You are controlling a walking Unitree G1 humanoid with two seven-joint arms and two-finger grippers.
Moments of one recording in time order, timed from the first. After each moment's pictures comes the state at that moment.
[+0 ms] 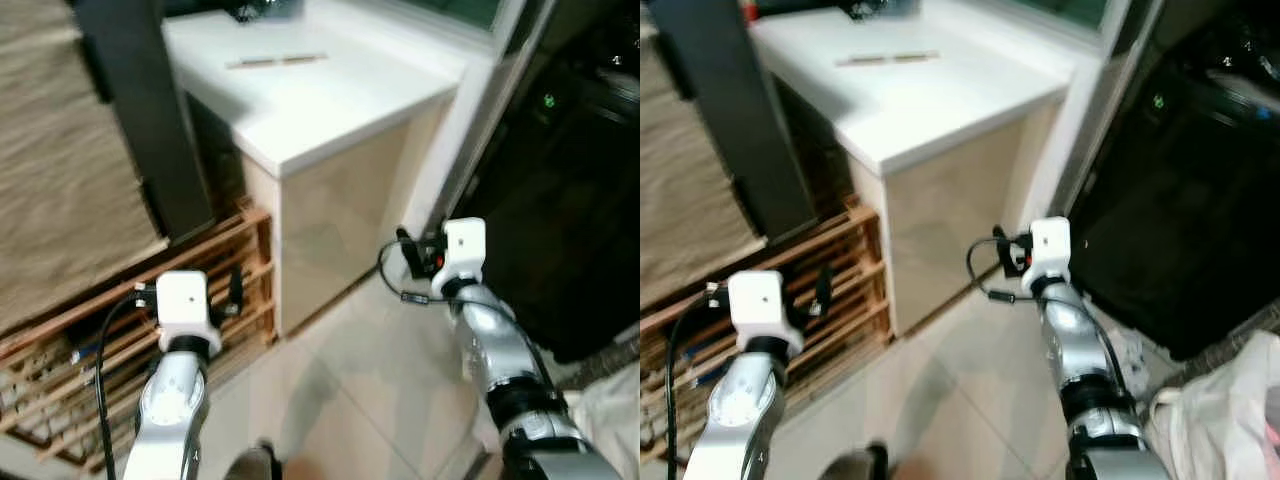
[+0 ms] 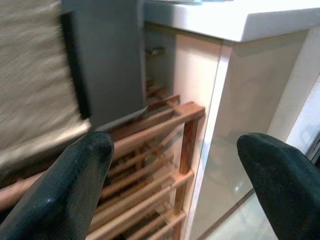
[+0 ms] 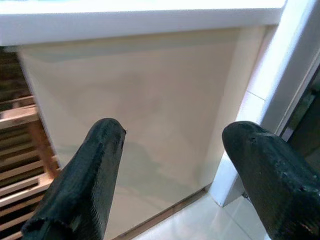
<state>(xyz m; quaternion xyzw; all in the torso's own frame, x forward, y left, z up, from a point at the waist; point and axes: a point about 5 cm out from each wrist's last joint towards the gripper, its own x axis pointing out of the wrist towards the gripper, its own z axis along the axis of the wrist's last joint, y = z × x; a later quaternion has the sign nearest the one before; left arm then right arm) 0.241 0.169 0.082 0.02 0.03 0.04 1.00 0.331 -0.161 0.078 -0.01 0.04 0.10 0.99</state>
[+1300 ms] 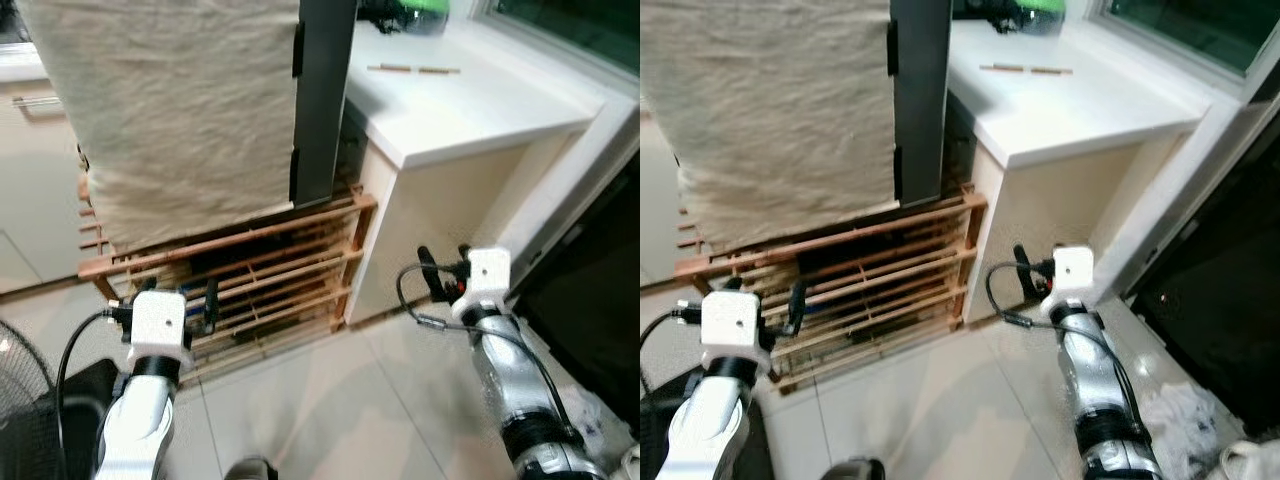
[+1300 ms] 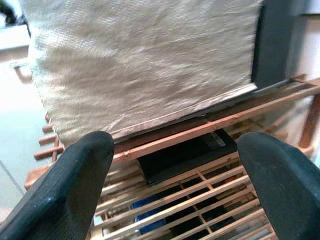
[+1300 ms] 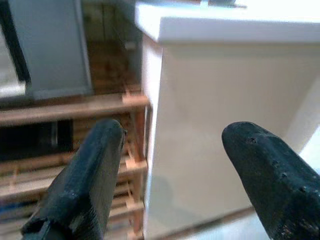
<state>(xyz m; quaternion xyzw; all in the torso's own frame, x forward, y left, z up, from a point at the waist) 0.219 0.195 0.082 0.11 0.00 0.02 0.99 0.295 -0.192 0.049 -0.02 0.04 0.06 1.00</state>
